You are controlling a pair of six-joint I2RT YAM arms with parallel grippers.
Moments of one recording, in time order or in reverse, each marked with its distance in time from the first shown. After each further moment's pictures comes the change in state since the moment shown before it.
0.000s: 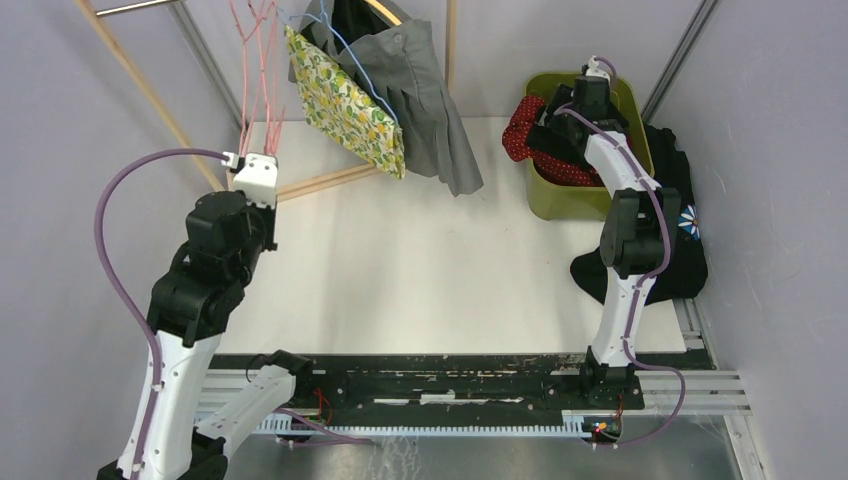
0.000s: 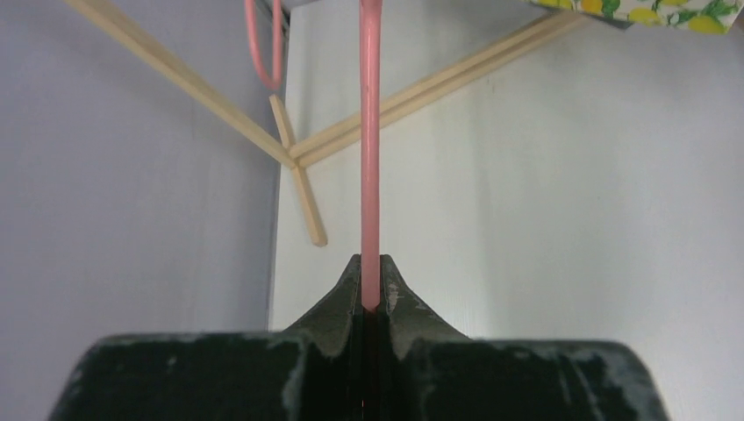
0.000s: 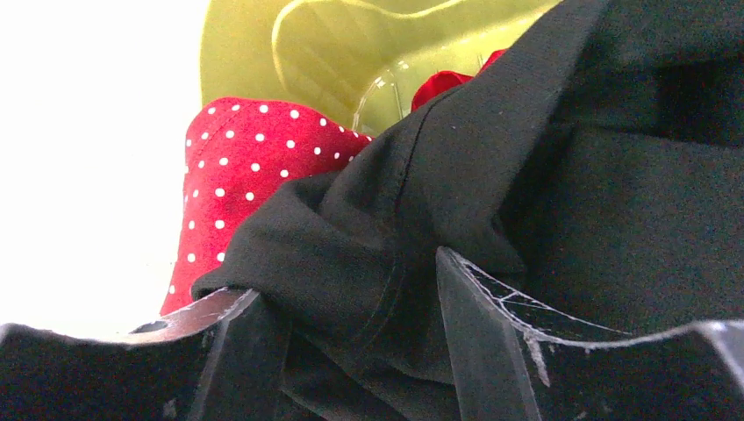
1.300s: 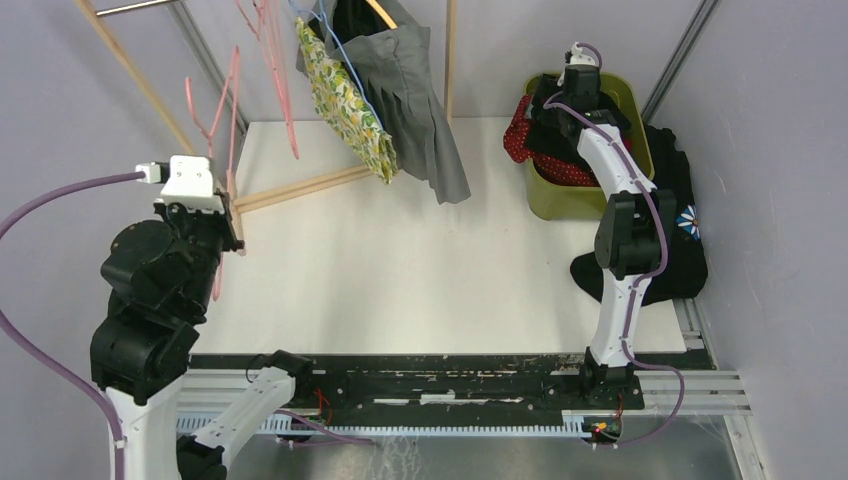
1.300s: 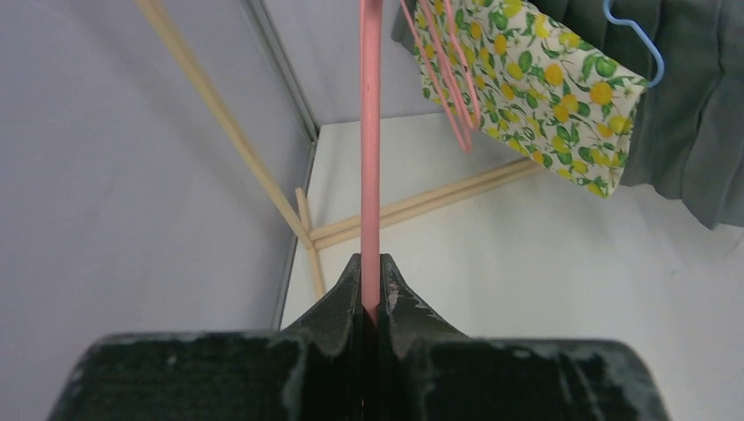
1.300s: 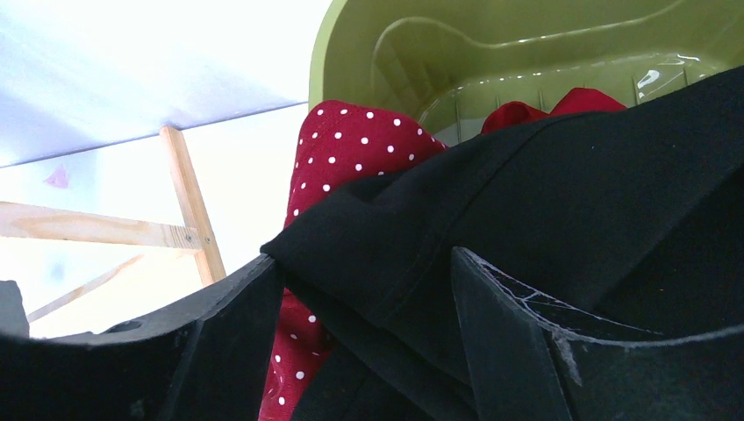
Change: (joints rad) left arm 0.000 -0.068 0.201 -0.006 0.027 -0.017; right arm 0.055 -0.001 0.104 -0.063 -0.034 -0.105
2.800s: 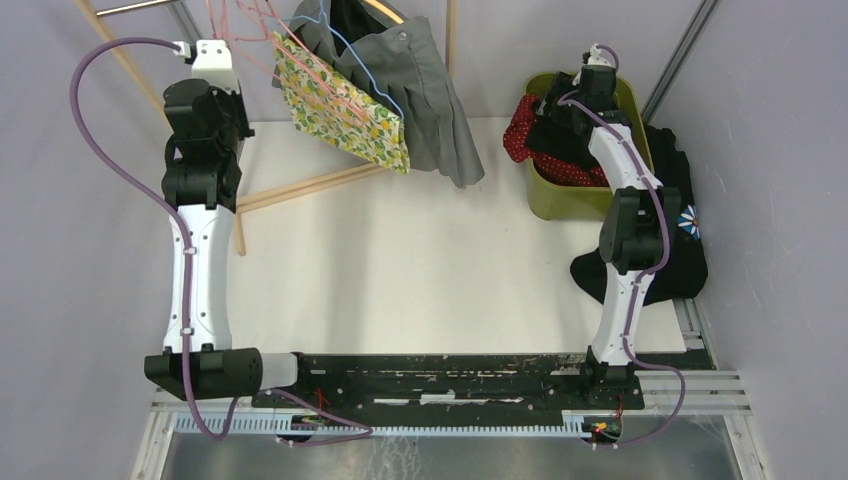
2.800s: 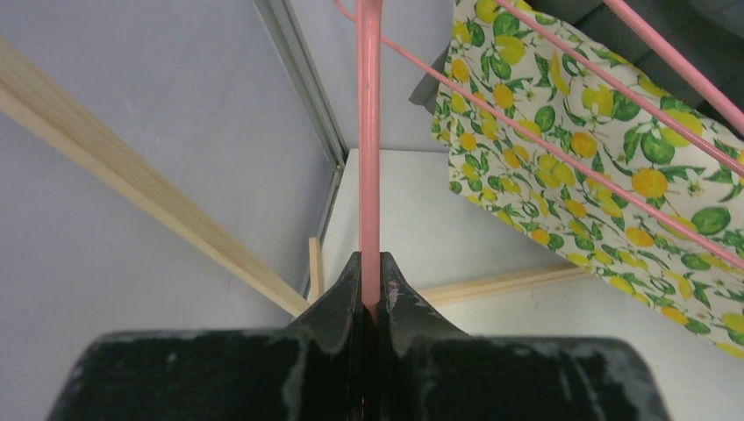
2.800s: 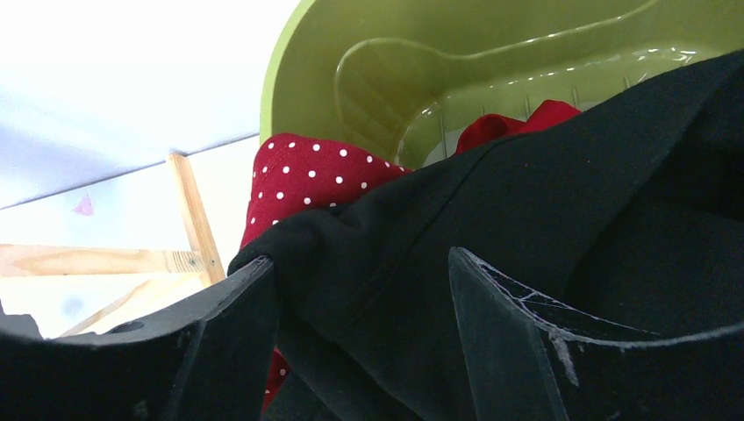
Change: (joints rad) left arm 0.386 0.557 0.083 0.444 0.203 0.000; right arm -0.075 0.048 0.028 0.026 -0.074 0.073
